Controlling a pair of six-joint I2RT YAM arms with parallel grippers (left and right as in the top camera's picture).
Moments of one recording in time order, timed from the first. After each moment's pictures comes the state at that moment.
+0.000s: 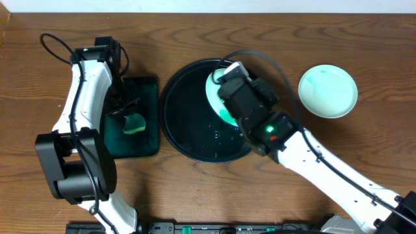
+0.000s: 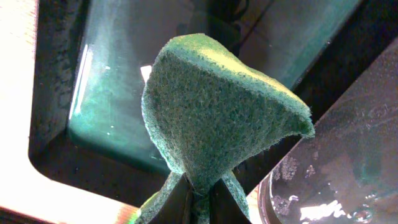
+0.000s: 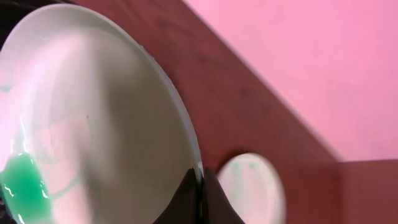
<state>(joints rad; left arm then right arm) 0.10 1.88 1.54 -1.28 0.02 -0.44 0.78 1.50 1.19 -0.49 0.73 -0.19</state>
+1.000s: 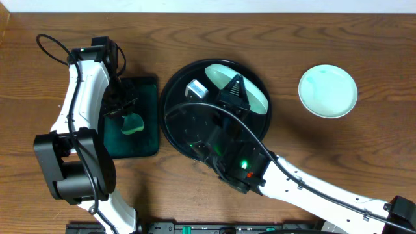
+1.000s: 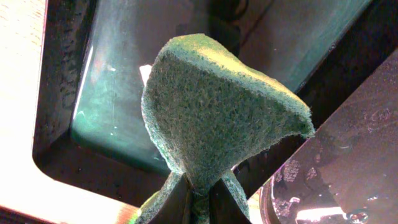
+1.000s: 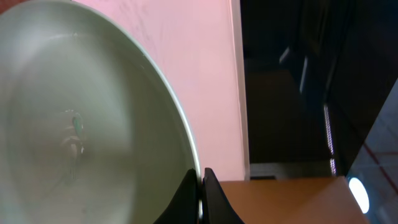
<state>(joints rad) 0.11 1.88 1.54 -1.28 0.02 -0.44 1.07 1.50 1.19 -0.09 1.31 -0.96</state>
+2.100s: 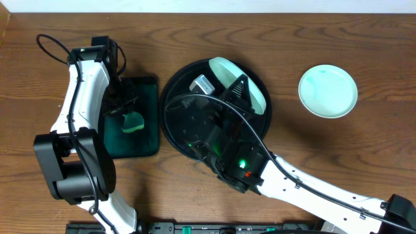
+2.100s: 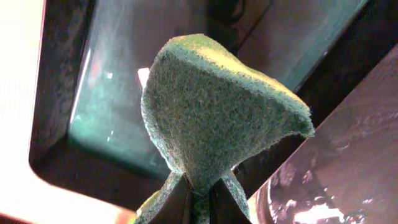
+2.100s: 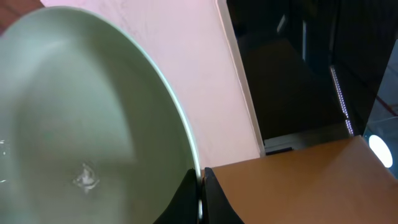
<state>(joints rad) 0.11 1.88 1.54 -1.26 0.03 -0.44 1.07 1.51 1.19 -0.07 1.39 -0.77</state>
